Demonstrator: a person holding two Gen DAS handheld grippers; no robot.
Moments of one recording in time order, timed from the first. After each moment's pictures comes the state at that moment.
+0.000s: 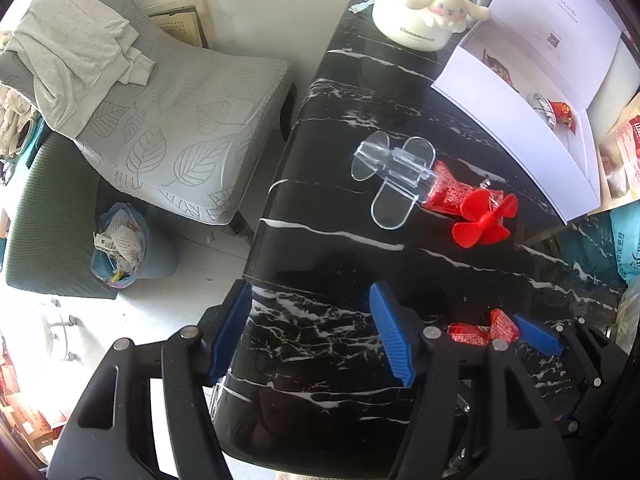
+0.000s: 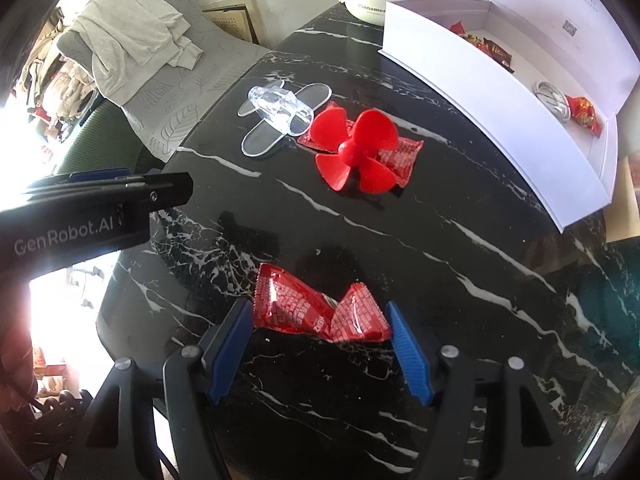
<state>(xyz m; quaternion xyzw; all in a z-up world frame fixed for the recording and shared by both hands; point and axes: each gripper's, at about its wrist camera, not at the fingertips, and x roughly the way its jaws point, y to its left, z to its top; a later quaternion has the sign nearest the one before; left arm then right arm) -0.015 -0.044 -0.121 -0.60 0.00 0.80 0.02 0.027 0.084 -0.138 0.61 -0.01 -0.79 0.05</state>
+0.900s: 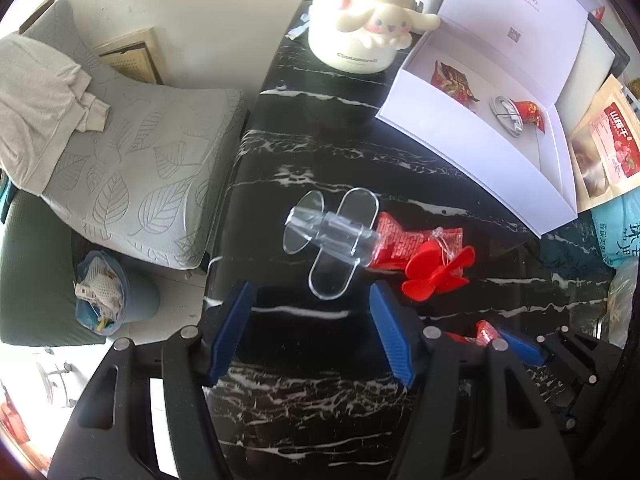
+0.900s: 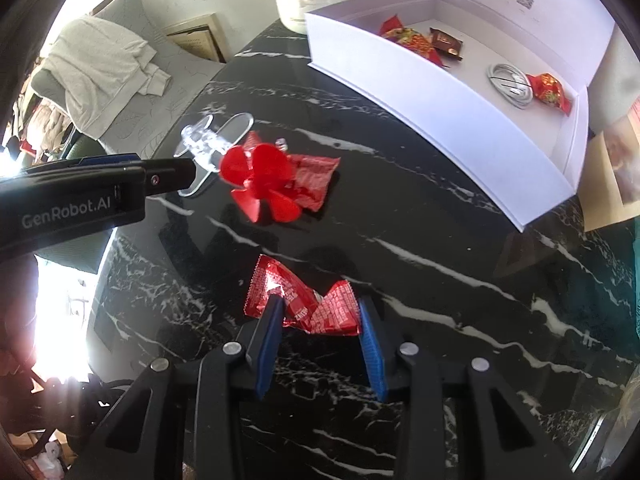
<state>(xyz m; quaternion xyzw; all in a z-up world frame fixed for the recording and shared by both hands) -0.055 -0.008 -0.115 -0.58 0.03 0.81 0.10 0.012 0.136 -0.134 0.60 -0.06 -0.80 0.01</state>
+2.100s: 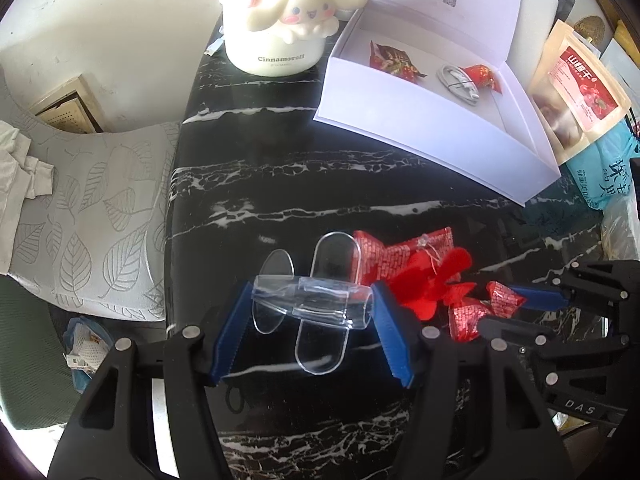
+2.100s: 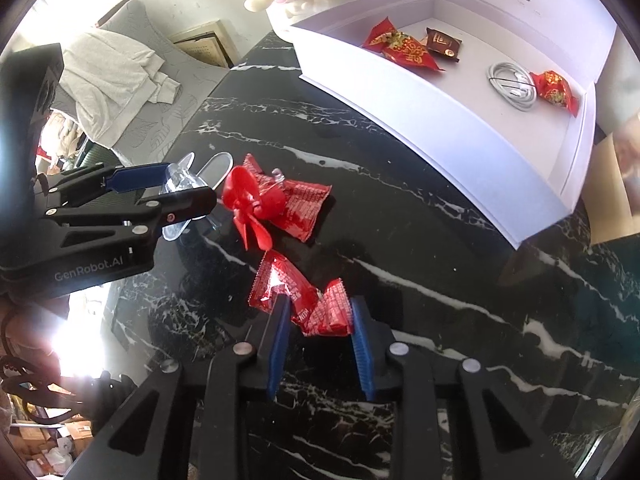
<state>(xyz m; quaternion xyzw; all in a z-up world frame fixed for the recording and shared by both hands) -0.070 0.012 -0.131 -0.55 0.08 0.80 0.21 0.006 0.156 -0.133 0.59 -0.08 -0.80 0.05</state>
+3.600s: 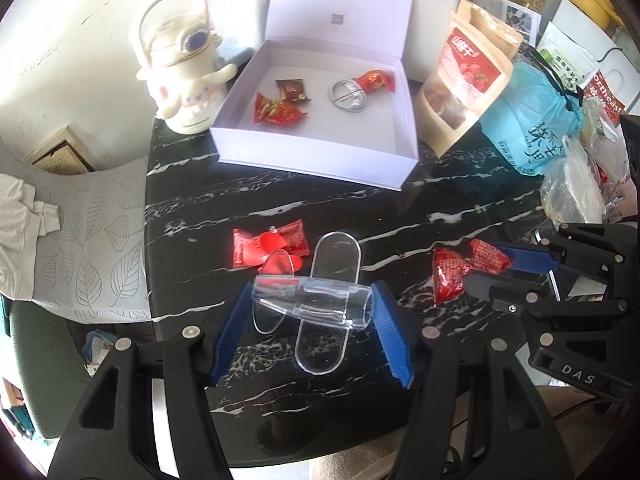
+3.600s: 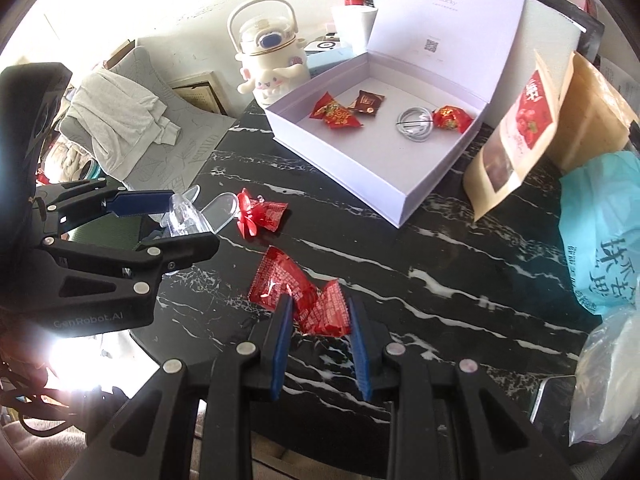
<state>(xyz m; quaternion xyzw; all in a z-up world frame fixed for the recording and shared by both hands) 0.011 0.080 -0.029 -0.53 0.14 0.79 0.26 0.094 0.215 -0.027 0.54 -0.10 -0.84 0.01</state>
